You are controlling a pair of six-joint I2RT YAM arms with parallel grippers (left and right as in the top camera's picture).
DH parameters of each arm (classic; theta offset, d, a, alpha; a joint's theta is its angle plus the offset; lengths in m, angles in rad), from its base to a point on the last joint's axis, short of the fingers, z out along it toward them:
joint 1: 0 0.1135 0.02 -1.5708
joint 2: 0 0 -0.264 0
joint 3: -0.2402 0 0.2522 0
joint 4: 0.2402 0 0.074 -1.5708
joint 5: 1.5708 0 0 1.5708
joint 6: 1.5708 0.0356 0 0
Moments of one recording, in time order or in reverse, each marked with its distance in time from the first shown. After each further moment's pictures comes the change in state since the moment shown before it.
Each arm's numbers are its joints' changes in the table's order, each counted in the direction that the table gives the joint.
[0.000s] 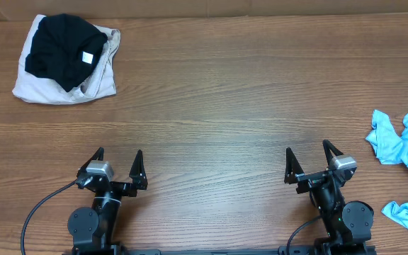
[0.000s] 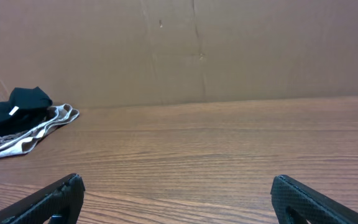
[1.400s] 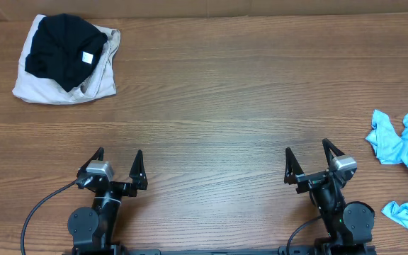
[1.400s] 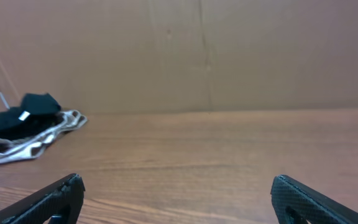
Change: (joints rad) left arm 0.000 0.000 0.000 0.000 0.001 0.000; right arm 0.000 0.000 0.000 -0.045 -0.029 -0.001
